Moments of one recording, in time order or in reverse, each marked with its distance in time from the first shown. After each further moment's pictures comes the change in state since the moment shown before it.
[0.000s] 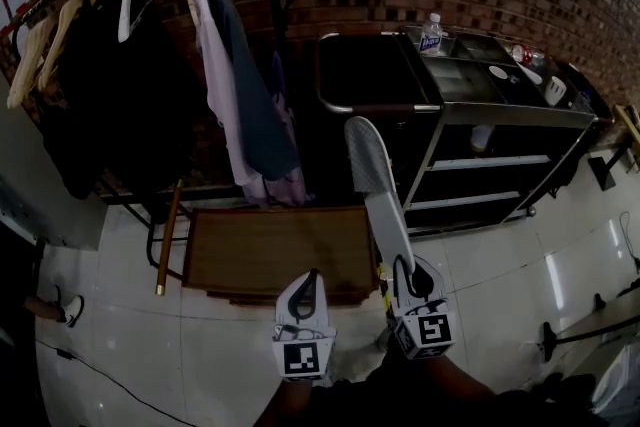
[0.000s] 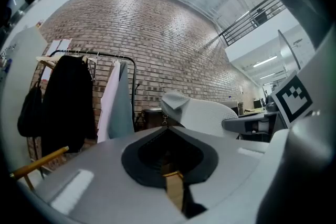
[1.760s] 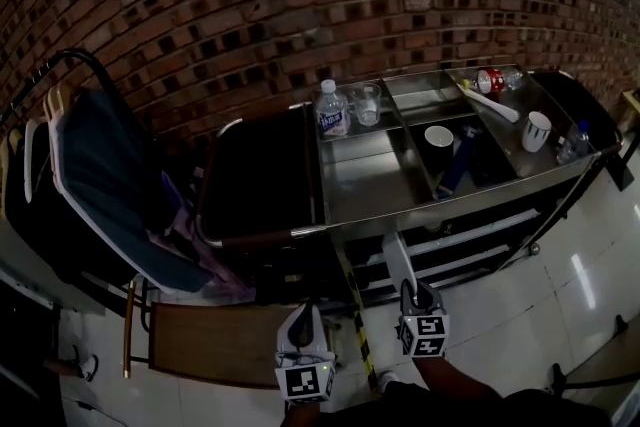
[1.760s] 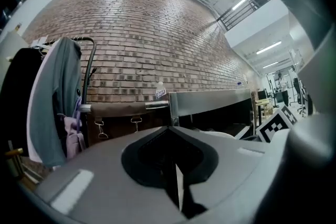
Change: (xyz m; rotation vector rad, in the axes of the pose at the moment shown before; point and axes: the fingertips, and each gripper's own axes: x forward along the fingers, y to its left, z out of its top) left arm 0.300 -0.175 -0.025 0.067 0.086 0.035; right arm 0.150 -0.373 -0.112 0.180 0.265 -0.135
